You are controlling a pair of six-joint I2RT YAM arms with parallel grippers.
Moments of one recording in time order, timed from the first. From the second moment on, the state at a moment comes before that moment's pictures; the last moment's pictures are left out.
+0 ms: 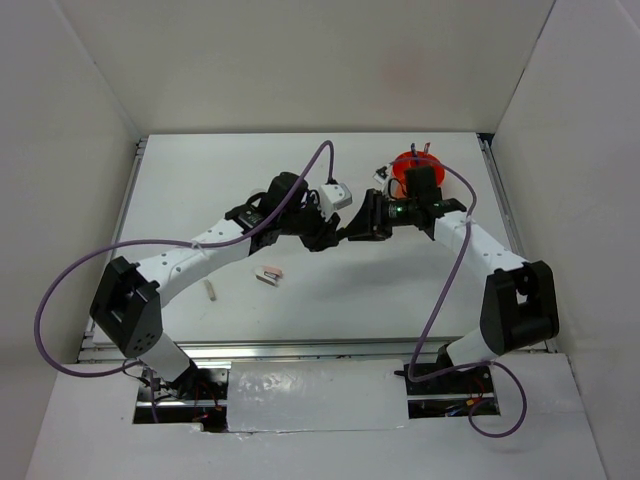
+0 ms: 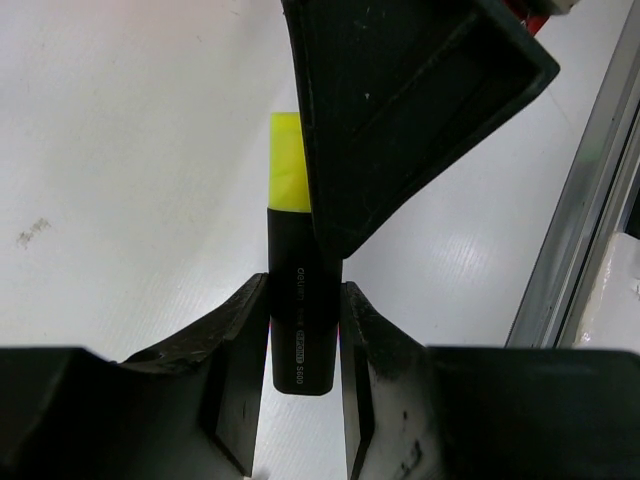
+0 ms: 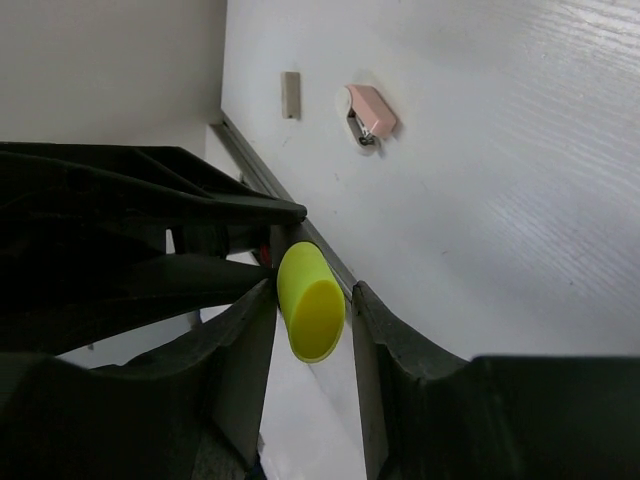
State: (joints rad) left arm -0.70 1.58 1.27 -0.30 0.39 0.15; right arm 0.25 1.49 1.05 -0.34 -0.88 0.54
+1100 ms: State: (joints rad) left arm -0.56 1.49 1.26 -0.32 0.31 0.15; right arm -0.18 1.50 1.52 -0.51 -0.44 0.09
